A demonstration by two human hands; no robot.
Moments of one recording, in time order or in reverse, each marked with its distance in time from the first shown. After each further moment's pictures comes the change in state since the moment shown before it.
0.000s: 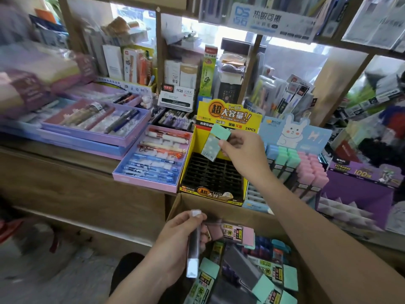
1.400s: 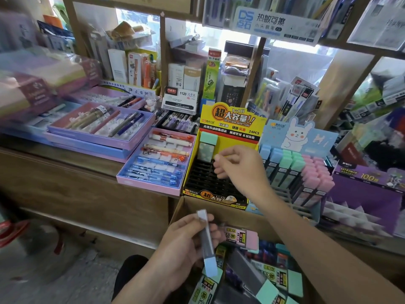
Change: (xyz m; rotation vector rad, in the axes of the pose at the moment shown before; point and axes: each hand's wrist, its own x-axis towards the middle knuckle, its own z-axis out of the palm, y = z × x) left_hand -0.006 0.004 0.009 -0.082 0.006 0.002; right_hand -0.030 -0.003 0.009 0.122 -0.092 0.153
